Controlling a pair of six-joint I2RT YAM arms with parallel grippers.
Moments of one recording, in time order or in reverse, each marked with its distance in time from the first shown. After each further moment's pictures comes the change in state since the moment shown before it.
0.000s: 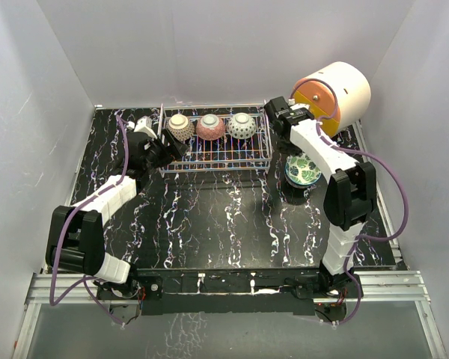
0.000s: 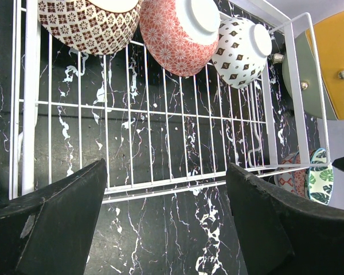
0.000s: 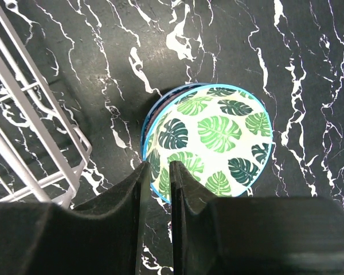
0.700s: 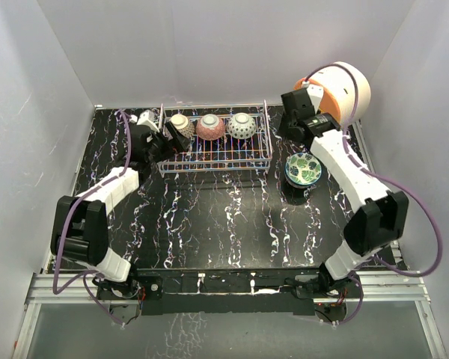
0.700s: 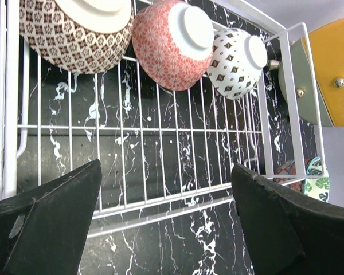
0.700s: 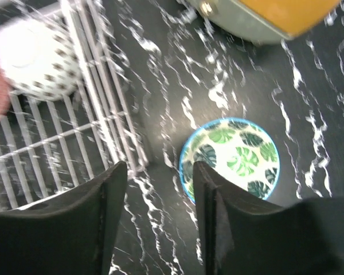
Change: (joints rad) left arm 0.000 0.068 0.076 -0.008 0.013 -0.002; right arm -0.003 -0.249 -0.114 0.211 -0.060 -0.064
